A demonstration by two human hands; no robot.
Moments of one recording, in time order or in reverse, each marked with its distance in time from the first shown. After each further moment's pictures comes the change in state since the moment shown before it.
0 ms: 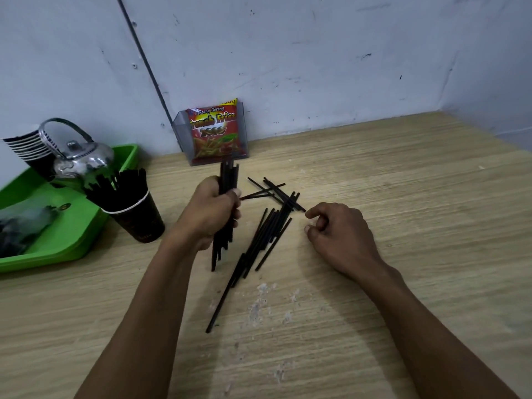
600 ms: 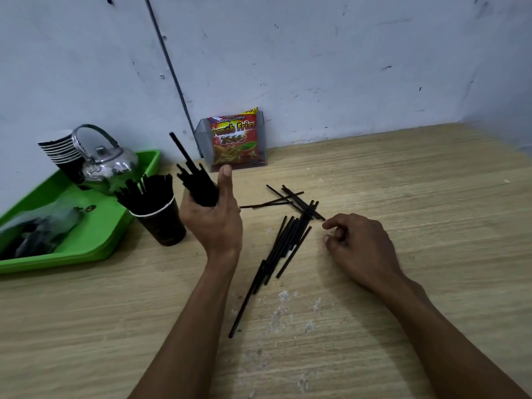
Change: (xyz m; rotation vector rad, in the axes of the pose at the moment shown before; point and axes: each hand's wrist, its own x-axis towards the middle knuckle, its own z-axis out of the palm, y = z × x) left_hand -0.003 -0.017 0.006 -0.388 0.760 0.544; right_hand -0.005 -0.005 0.001 -0.031 0.014 -0.022
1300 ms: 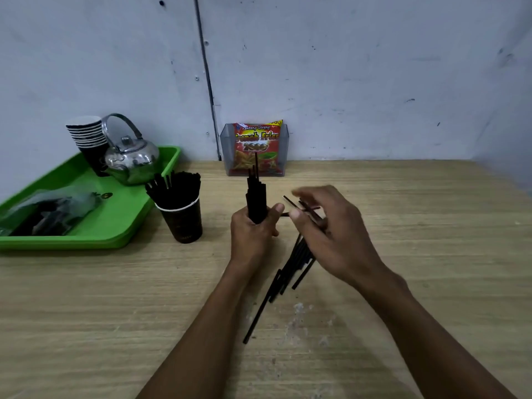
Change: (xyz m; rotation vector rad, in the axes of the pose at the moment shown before) left_hand -0.006 -0.040 -0.010 0.049 -0.465 -0.288; right_hand 0.011 -0.087 0.002 0.265 0.038 -0.440
